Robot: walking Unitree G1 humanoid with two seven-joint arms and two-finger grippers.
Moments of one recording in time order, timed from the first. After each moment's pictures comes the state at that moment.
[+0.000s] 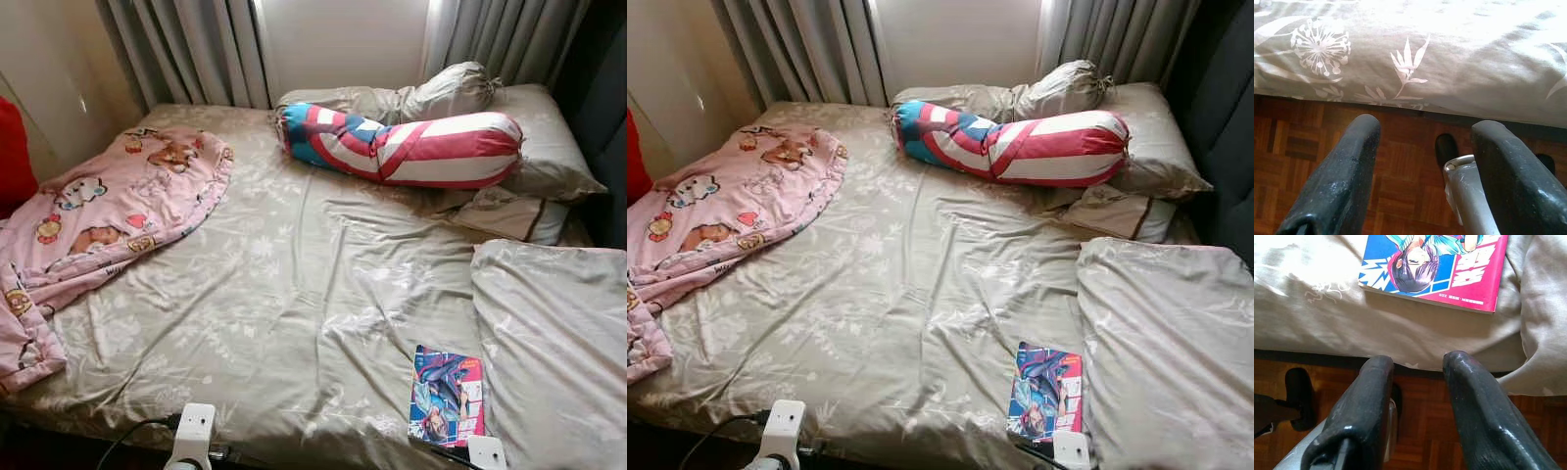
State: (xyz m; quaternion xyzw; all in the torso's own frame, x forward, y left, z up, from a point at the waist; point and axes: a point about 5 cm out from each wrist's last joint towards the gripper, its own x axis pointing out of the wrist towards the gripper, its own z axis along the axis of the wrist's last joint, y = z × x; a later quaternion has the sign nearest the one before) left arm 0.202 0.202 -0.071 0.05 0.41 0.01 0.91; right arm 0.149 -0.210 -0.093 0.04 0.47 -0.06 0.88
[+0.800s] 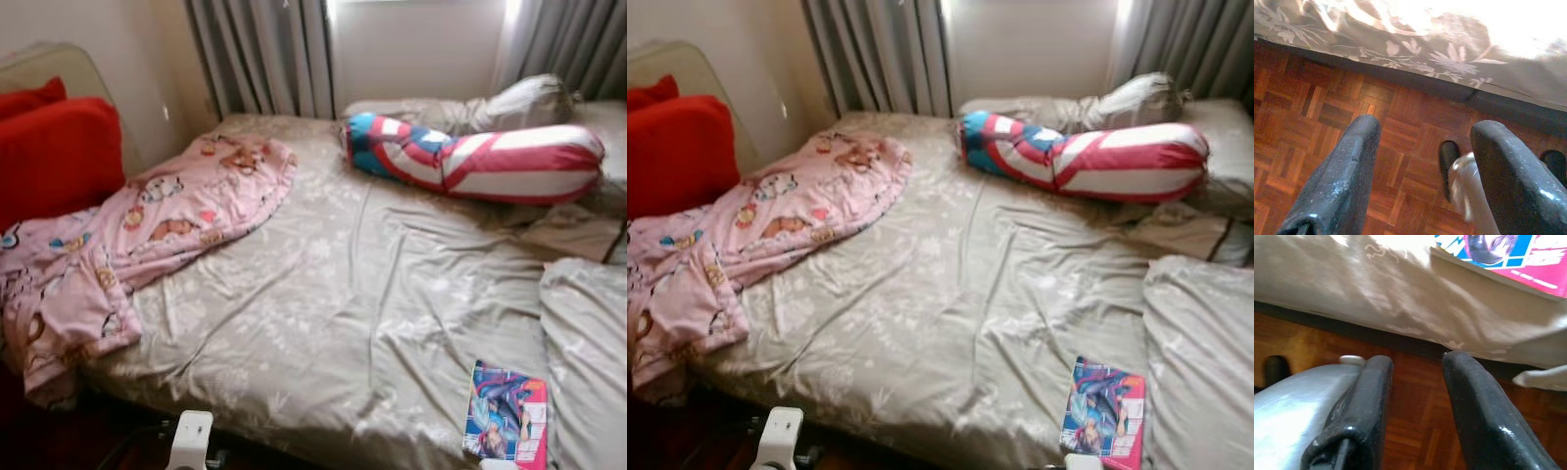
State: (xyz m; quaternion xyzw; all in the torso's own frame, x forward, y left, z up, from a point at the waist) left arm 0.199 0.203 -0.072 0.05 0.41 0.01 0.91; right arm 0.122 -0.234 -0.098 0.02 0.50 -0.07 0.86
